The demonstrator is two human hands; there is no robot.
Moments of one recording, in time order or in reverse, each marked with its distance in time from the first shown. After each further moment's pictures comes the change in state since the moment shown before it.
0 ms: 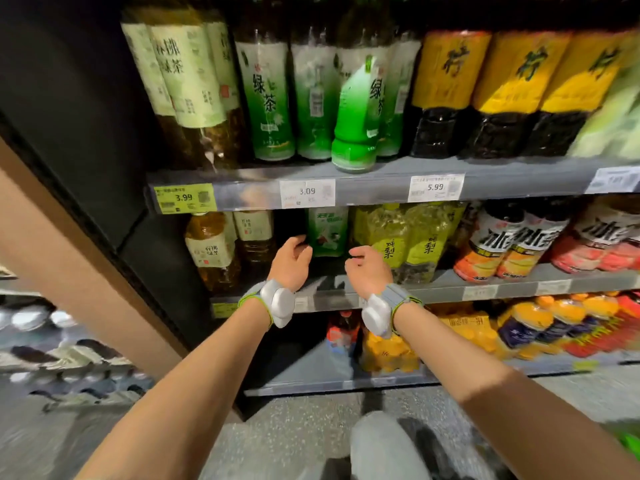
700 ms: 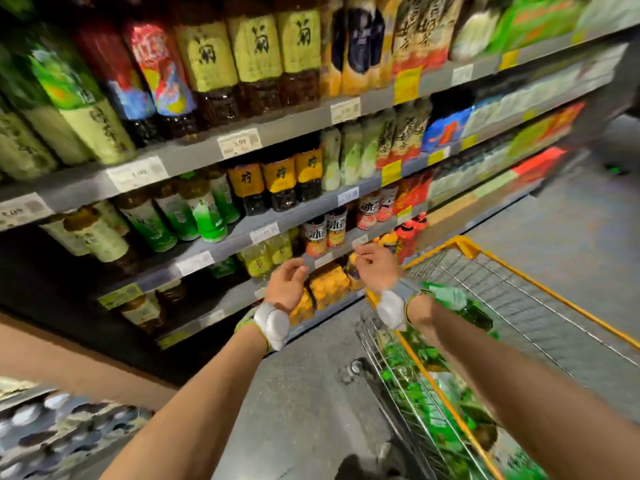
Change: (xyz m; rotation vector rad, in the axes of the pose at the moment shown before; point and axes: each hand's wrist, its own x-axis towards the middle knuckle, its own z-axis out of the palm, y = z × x) left_hand -0.253 0.300 0.044 -0.018 -0.433 -0.017; right_hand -0.283 -0.089 -0.324 0.006 0.210 0.301
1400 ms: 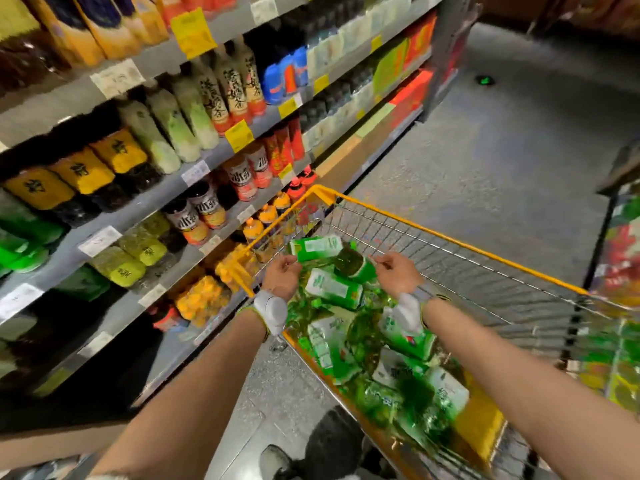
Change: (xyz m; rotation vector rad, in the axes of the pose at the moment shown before) left_hand -0.054 0.003 0.278 0.160 -0.307 -0.171; right_hand -0.093 0.271 -0.165 0.037 0.259 0.412
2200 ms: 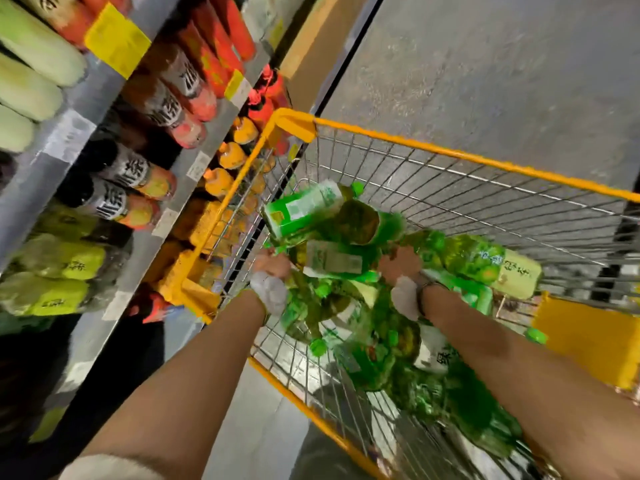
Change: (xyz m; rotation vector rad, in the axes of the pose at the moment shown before) left_hand 0.203 -0.099 0.043 0.403 -0.015 -0.392; right_hand 0.154 0.090 0.138 0.035 -0.138 0.431
